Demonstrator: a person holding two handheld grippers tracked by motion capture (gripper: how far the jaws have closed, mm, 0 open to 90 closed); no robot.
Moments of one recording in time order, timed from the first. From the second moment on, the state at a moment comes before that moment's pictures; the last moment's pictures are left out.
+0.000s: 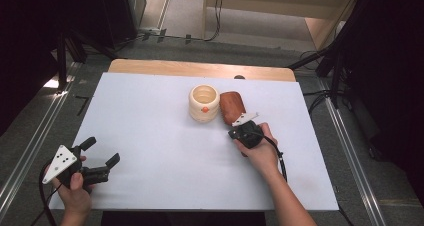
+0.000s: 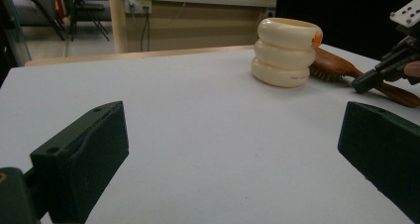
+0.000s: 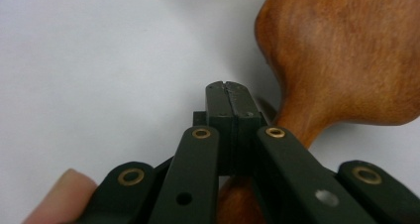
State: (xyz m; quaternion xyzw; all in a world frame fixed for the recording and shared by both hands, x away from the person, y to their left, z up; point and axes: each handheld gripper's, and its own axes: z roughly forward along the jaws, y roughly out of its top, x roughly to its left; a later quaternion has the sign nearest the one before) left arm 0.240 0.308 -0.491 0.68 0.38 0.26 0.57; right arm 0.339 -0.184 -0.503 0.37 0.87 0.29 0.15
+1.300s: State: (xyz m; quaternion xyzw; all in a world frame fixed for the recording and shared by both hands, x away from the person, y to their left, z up) left arm 0.241 0.308 -0.491 0.68 0.37 0.26 0.57; right arm 0.350 -0.179 -0.498 0.60 0.75 0.24 0.14
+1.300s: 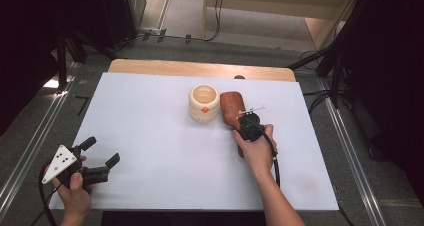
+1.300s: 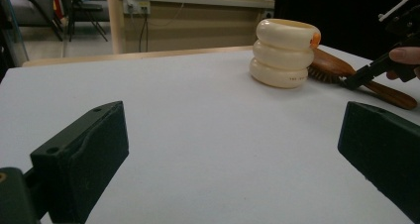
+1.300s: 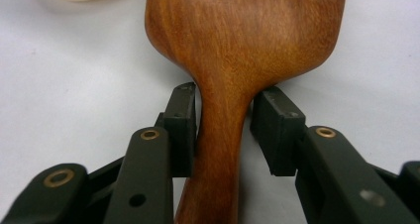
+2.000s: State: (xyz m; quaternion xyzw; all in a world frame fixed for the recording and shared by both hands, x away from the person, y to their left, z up) left arm 0.241 0.307 -0.491 0.68 0.37 0.26 0.57; right arm 0.333 -0.196 -0.501 0.60 0.70 0.32 0.21
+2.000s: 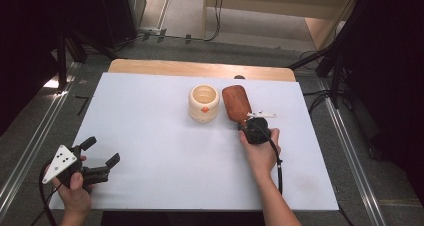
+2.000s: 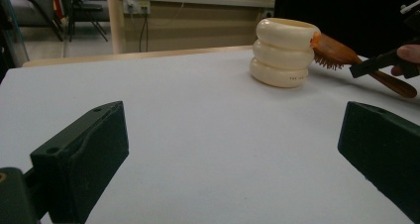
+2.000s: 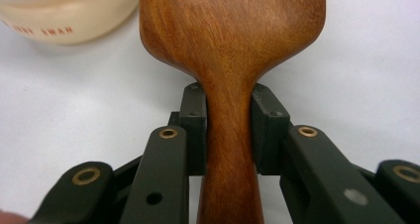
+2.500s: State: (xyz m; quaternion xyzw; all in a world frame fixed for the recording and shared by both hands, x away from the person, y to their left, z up) left arm 0.241 0.305 -0.491 0.69 0.37 0.27 0.56; right arm 0.315 -0.209 -0.481 0.57 0.68 0.40 0.24
